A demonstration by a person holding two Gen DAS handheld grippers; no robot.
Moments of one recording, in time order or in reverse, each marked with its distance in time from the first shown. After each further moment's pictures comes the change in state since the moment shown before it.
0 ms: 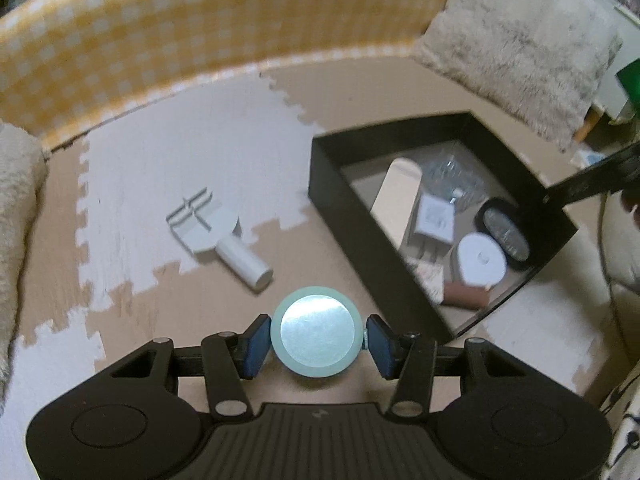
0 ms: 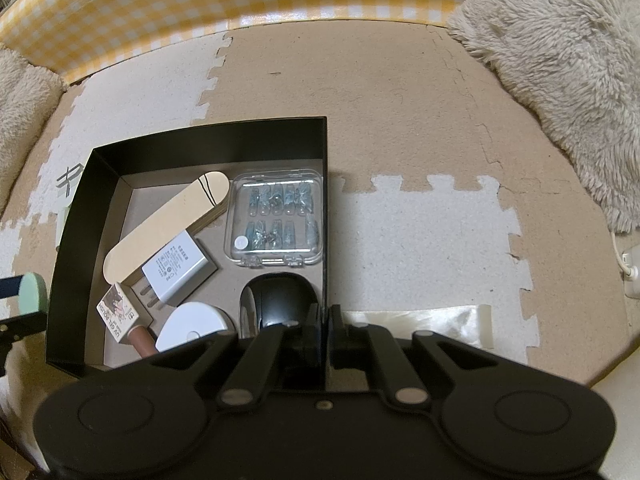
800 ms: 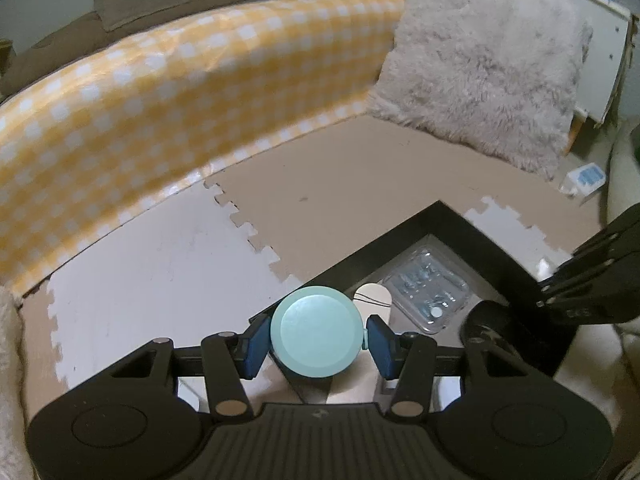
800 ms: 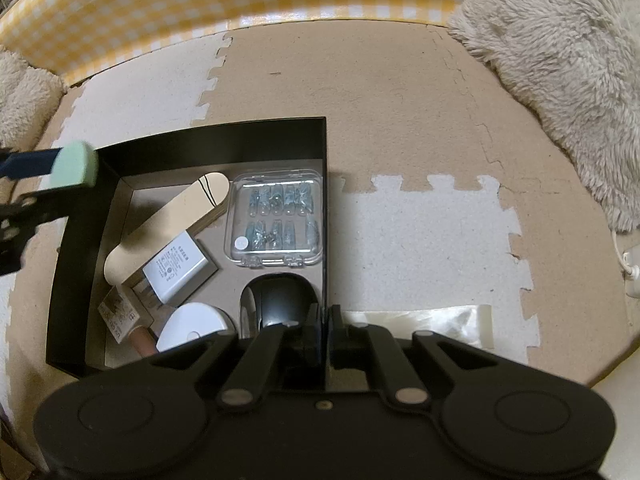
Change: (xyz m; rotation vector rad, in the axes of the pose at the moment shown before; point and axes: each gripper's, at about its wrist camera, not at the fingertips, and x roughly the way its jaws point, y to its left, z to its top) left arm 0.034 -0.053 0.096 0.204 -0.110 0.020; right arm 0.001 0.000 0.001 0.003 -0.001 0.006
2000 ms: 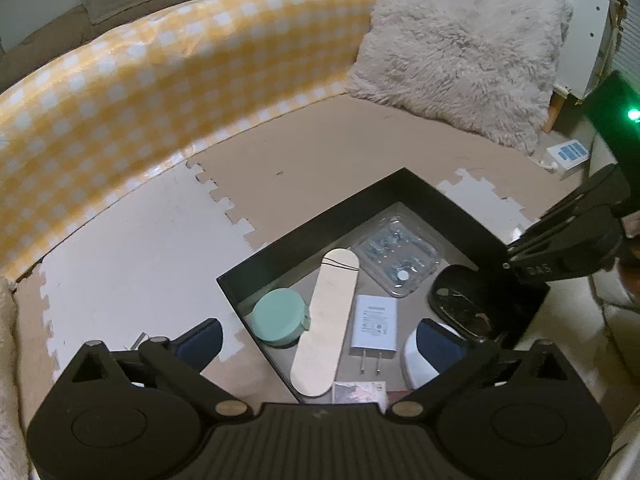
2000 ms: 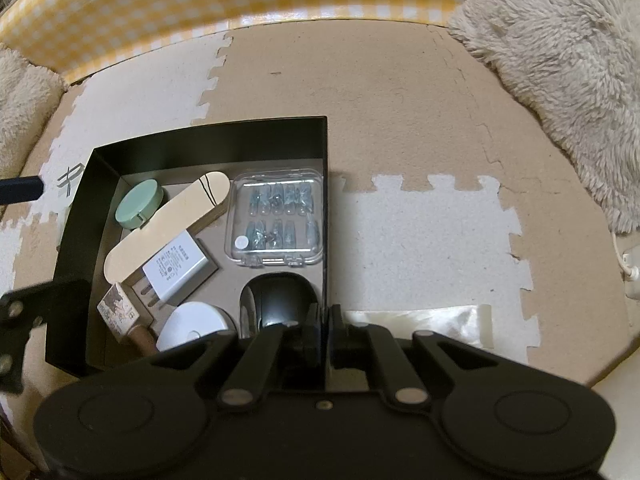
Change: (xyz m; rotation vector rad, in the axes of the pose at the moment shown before) left arm -0.019 -0.022 -0.020 0.005 0.038 -0.025; right arm 0.001 0.001 0.000 -0.003 0.002 -0.002
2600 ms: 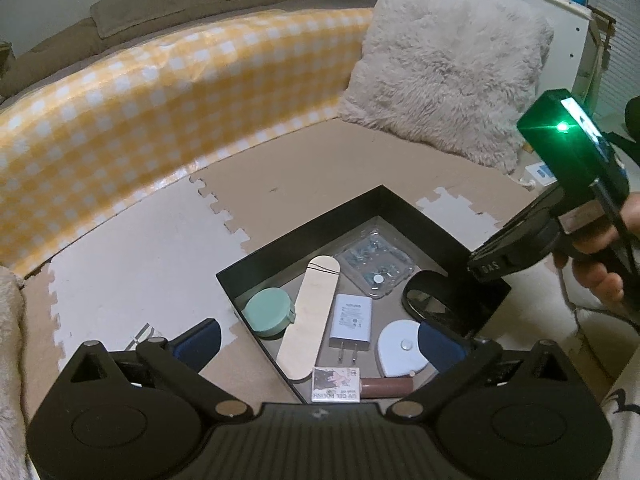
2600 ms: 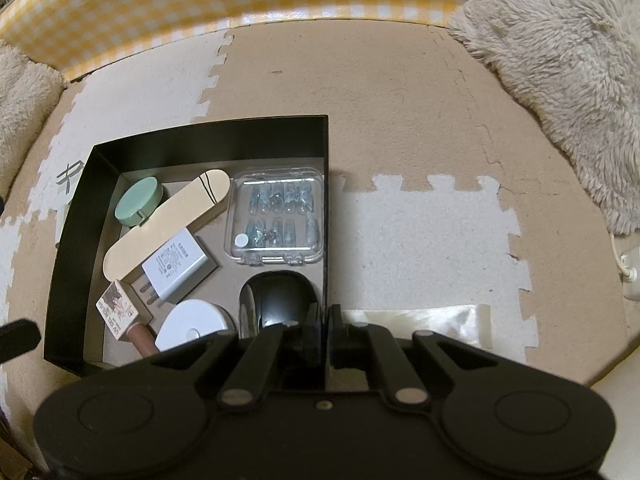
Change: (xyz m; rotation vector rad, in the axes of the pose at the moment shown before) left arm -0.039 -0.010 -0.016 -0.023 -0.071 -0.012; right arm 0.000 0.000 -0.001 -0.005 0.001 -0.004
